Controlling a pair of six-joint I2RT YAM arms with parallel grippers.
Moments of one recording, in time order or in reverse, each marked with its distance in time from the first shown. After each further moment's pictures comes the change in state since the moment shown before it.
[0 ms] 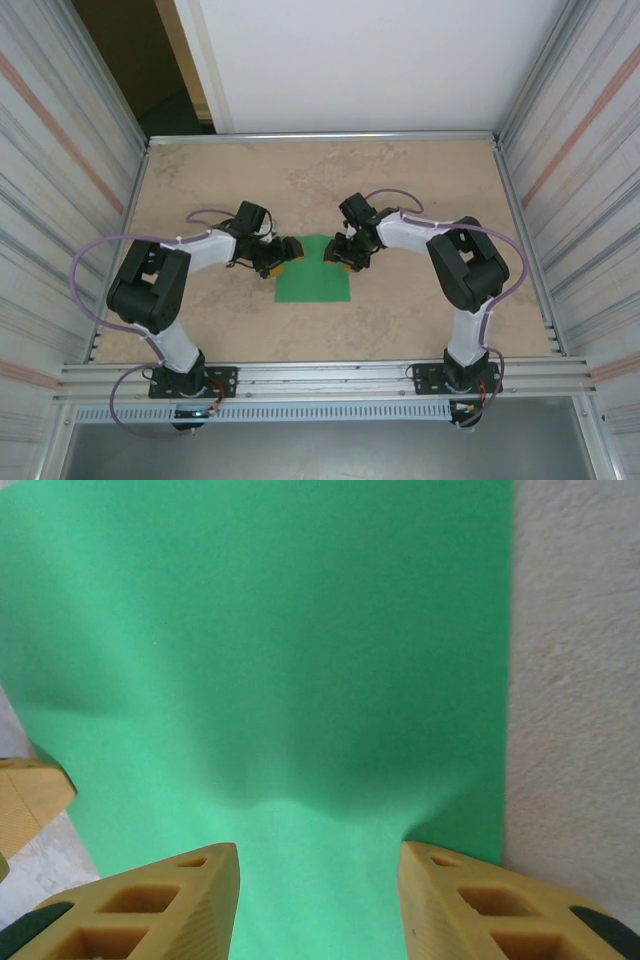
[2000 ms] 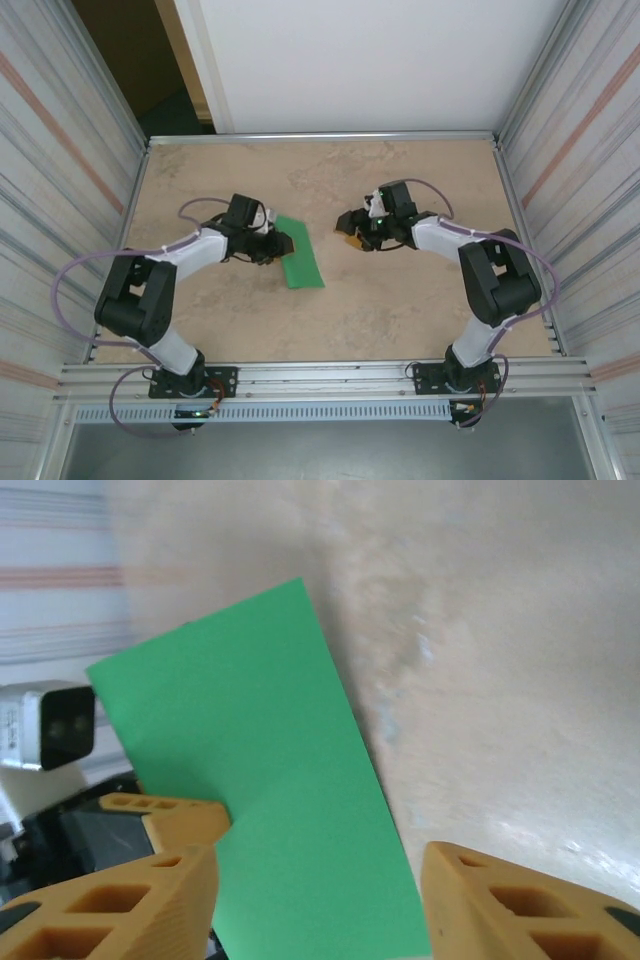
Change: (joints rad) left arm 0.039 -0.117 0.026 -0.016 0.037 0.087; right arm -0.203 -0.192 -0.186 0.410 -0.306 0.050
